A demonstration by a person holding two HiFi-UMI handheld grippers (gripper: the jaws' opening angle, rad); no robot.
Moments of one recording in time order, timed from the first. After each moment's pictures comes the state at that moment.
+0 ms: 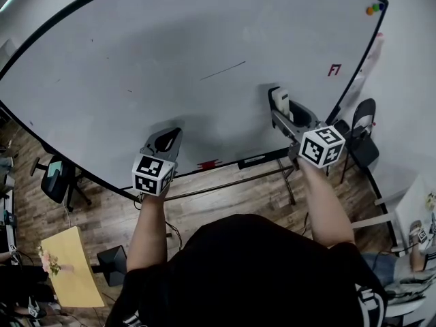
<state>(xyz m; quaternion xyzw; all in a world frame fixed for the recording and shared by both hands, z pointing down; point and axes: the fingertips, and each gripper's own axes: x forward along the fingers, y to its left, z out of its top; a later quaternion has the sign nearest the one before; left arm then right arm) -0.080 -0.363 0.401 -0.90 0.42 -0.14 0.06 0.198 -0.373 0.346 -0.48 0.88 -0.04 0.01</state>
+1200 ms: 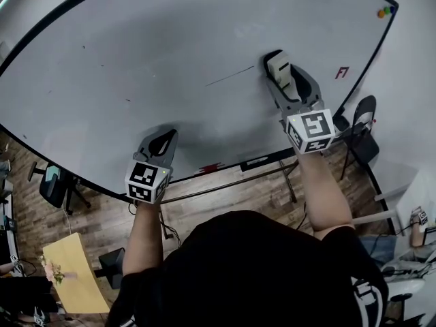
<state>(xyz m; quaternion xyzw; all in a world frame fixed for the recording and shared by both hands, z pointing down) -0.101 -0.386 0.391 -0.90 0.41 -0.14 0.08 0.160 -0.433 0.255 -0.55 0.81 0.22 -0.02</state>
